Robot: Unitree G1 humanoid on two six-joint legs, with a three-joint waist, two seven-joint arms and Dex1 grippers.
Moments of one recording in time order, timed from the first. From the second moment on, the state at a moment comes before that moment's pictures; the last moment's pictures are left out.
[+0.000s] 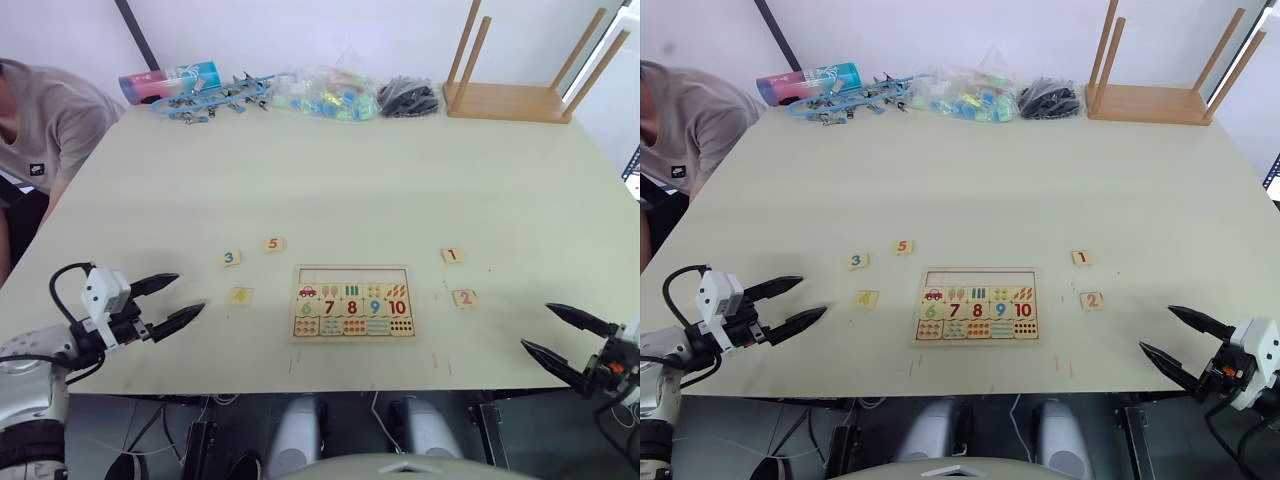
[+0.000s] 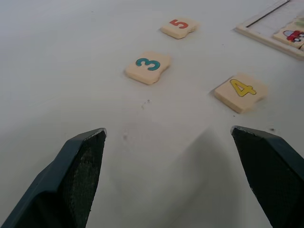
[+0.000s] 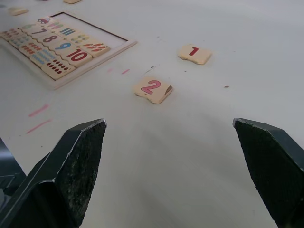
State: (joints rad) left arm -0.01 0.81 0.38 0.42 -0.43 -0.08 -1.27; right arm 0.38 -0.62 -0.48 -0.07 0.56 -0.03 1.19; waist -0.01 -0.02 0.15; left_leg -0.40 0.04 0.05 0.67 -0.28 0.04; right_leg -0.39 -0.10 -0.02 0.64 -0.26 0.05
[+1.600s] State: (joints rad) left arm -0.11 1.04 0.06 0.36 -0.87 -0.22 -1.58; right arm -0.83 -0.71 0.22 0.92 0.00 -0.23 1.48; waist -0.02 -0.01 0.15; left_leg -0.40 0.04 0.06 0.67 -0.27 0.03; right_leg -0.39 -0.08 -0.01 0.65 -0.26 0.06
